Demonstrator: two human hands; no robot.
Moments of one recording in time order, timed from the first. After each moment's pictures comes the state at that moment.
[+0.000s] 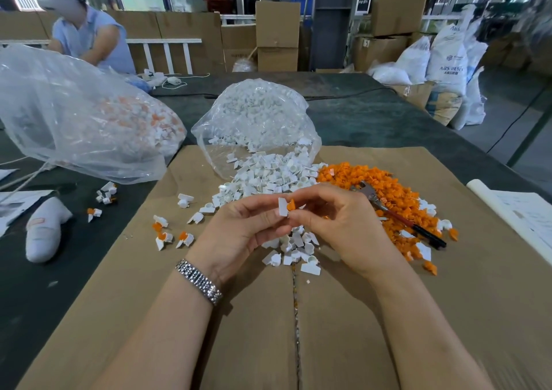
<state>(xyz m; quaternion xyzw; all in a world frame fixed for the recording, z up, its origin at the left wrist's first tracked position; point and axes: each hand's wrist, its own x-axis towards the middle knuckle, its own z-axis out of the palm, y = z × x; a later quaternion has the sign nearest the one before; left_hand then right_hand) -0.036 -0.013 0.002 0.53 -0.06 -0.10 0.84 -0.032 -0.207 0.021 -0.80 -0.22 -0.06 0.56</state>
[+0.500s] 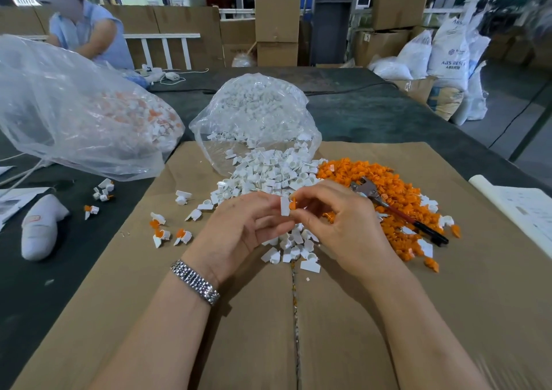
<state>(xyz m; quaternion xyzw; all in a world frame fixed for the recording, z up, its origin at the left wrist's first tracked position) -0.037 -0.015 0.003 0.51 -0.03 -0.11 0.85 -0.032 -0.204 0.011 -0.84 -0.26 -0.19 0.44</state>
